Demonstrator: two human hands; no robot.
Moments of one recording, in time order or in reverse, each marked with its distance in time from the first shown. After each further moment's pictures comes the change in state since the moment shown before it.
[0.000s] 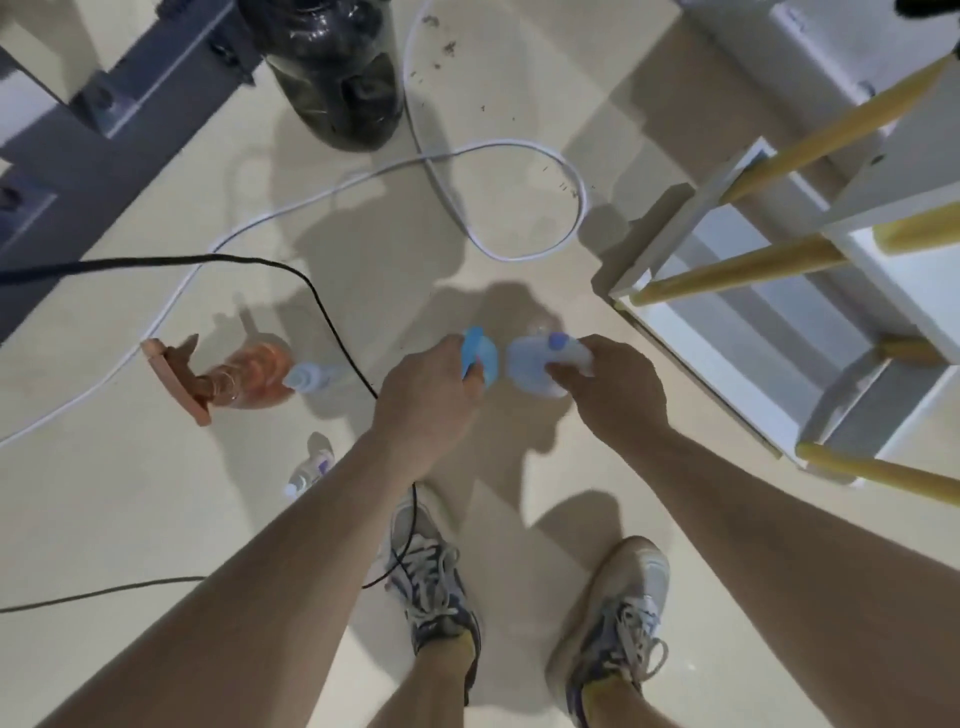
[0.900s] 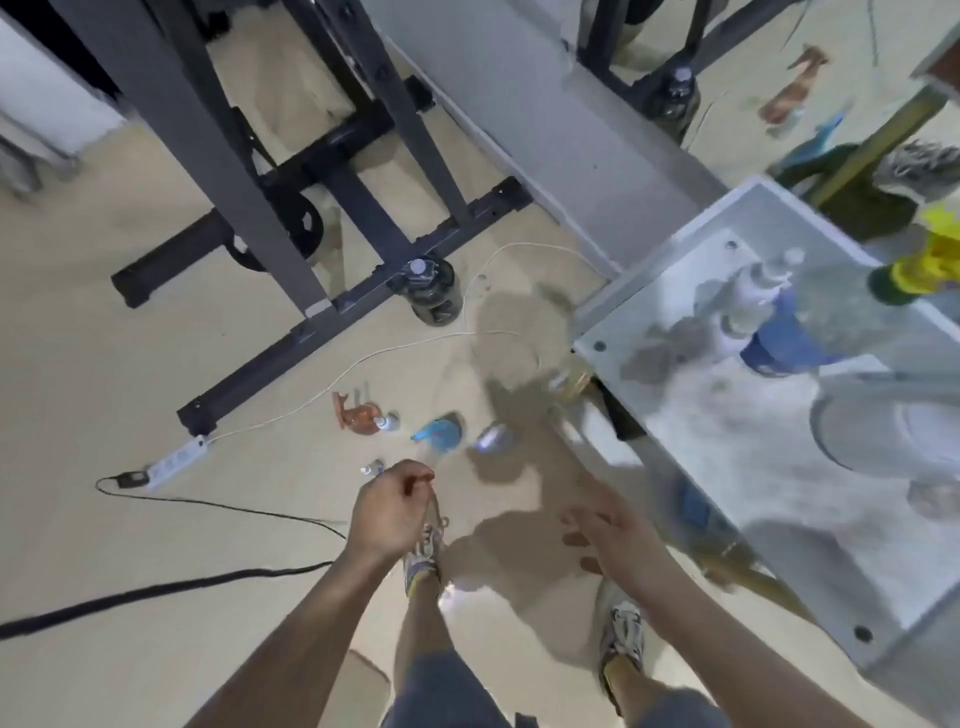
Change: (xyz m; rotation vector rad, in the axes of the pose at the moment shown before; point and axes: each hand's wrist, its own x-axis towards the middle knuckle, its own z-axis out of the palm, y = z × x) left_hand -0.340 0.284 -0.172 -0.338 0.277 -0.367; right_hand -0.298 0.044 -0.408 0.569 -0.477 -0.048
